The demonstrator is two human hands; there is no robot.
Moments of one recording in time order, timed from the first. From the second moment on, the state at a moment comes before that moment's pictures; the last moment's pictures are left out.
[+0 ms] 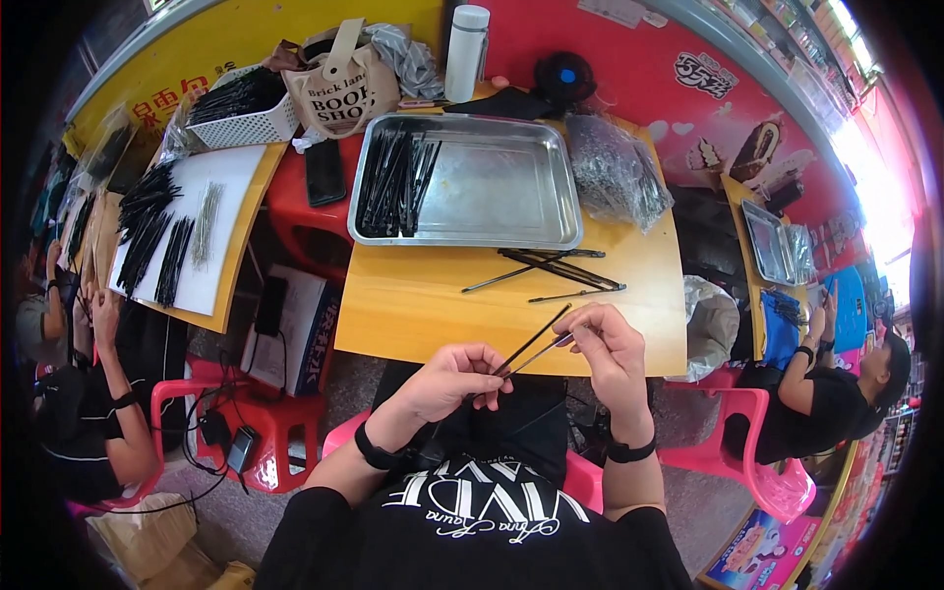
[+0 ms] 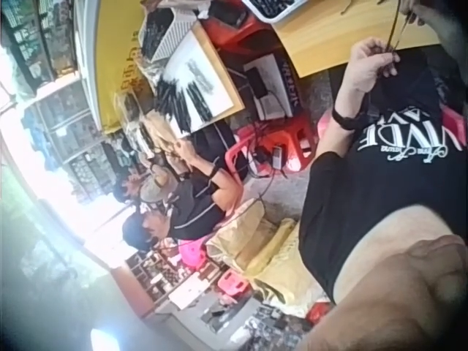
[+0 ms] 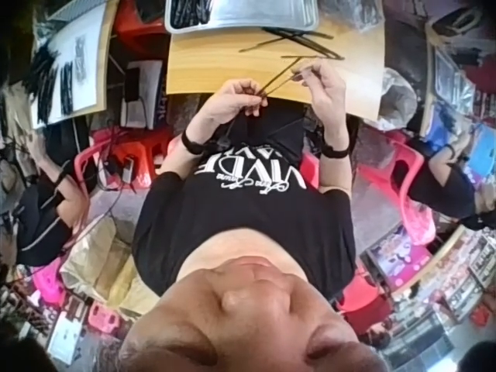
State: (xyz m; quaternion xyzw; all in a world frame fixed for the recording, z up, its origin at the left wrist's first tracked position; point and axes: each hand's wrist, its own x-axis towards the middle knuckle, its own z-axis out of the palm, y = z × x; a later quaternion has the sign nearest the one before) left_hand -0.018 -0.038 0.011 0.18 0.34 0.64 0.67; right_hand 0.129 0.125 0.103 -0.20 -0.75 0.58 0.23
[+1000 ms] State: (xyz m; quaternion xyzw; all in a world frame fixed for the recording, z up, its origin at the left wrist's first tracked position) left_hand 0.003 -0.040 0.011 0.21 0.45 0.66 0.56; right_hand 0.109 0.044 0.013 -0.27 -0.63 0.60 0.41
